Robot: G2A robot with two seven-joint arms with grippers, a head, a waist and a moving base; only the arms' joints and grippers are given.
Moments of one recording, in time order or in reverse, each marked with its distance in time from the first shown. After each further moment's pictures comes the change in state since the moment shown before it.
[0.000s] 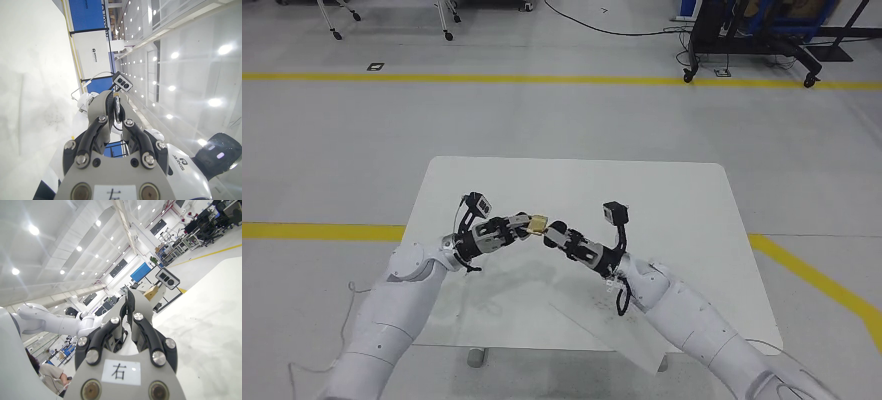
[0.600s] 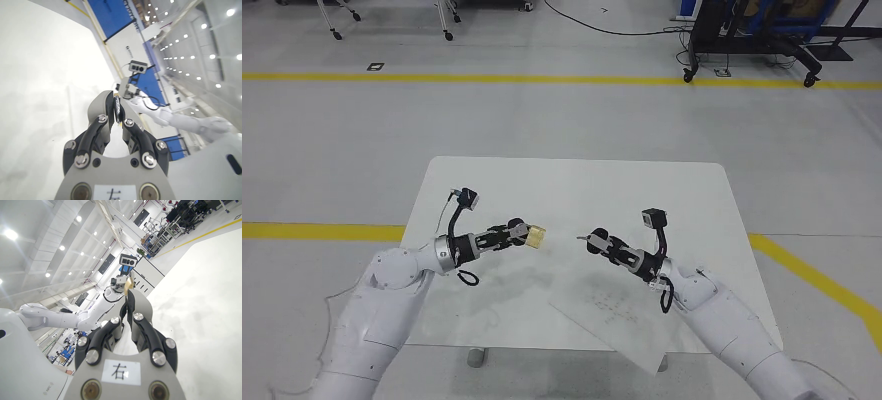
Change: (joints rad) left arm 0.102 0.050 -0.120 -0.227 0.367 -0.185 0.068; right arm -0.128 0.156 0.198 -0.043 0.236 0.045 0.332
